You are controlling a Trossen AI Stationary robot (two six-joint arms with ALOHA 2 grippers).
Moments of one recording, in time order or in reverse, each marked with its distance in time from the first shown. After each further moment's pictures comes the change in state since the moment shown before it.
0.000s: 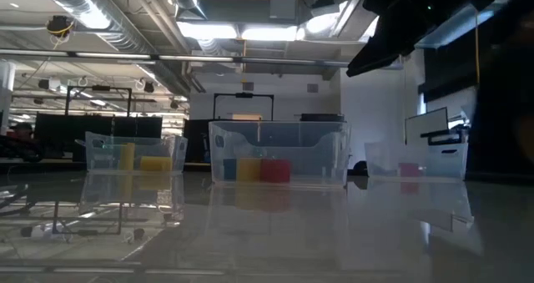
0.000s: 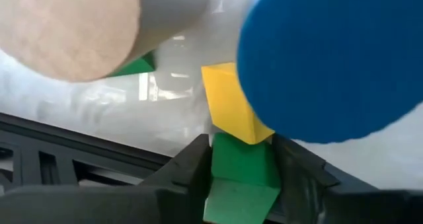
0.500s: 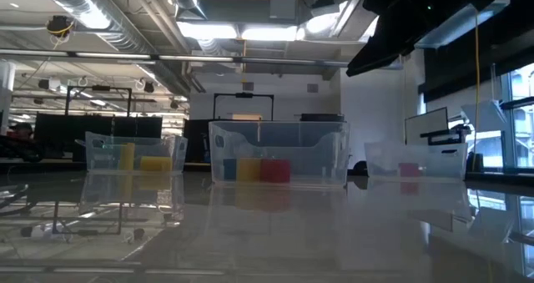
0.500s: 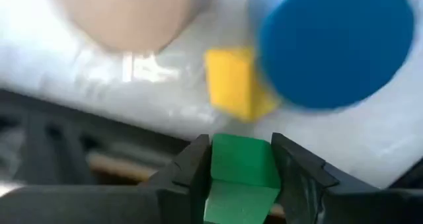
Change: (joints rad) left arm 0.058 -0.075 -0.002 -0.033 0.057 -0.029; right arm 0.000 0.000 0.000 0.002 0.000 0.000
